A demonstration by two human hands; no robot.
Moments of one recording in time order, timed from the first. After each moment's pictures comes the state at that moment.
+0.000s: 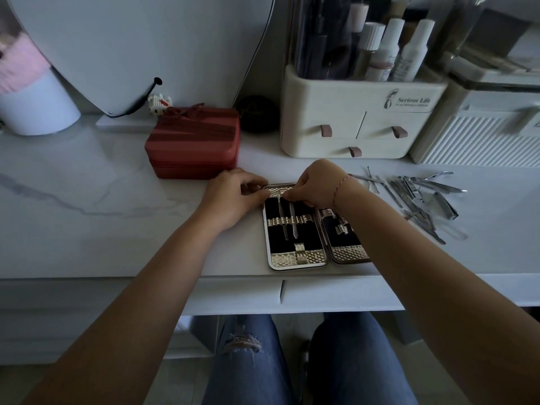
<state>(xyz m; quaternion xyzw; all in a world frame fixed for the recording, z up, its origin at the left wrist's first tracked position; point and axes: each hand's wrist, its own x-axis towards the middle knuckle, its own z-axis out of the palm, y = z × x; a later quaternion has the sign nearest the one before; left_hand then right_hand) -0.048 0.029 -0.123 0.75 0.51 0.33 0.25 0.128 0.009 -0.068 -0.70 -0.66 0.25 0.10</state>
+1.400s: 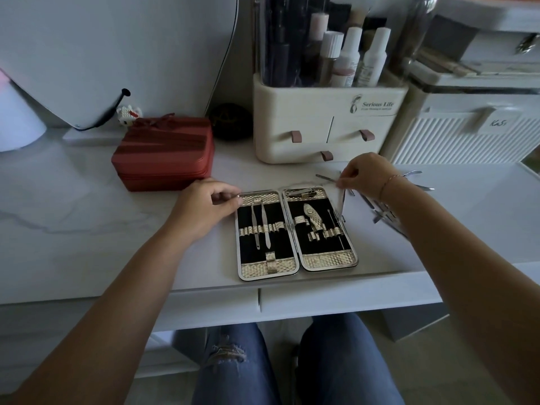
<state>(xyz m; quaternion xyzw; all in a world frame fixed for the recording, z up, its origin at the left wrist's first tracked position) -0.051 0.035 -0.131 0.76 0.49 0.34 0.25 0.260 0.020 -0.084 -0.75 -0.64 0.11 0.14</state>
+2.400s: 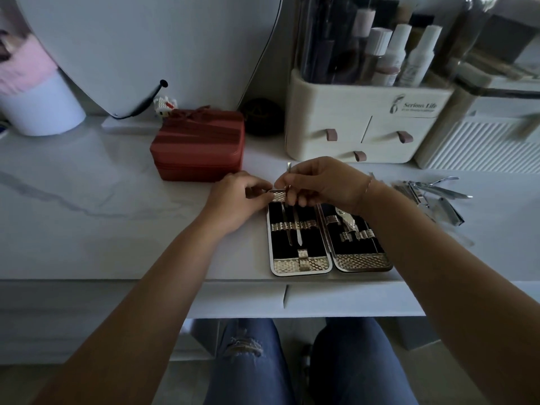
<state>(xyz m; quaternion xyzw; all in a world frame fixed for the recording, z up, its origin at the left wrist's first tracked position) -0.048 0.028 -0.122 0.76 0.51 0.33 0.24 0.141 0.015 -0.074 -0.49 -0.62 0.55 0.28</state>
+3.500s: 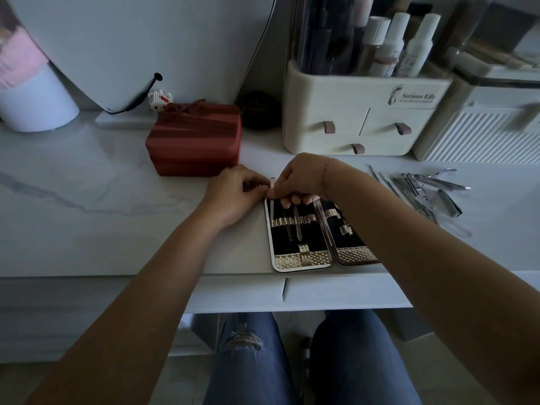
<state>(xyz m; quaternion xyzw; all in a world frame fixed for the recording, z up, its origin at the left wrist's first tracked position) -0.049 0.028 -0.118 0.76 0.52 0.29 0.25 0.110 0.026 -0.062 -0.64 -0.64 0.42 0.06</state>
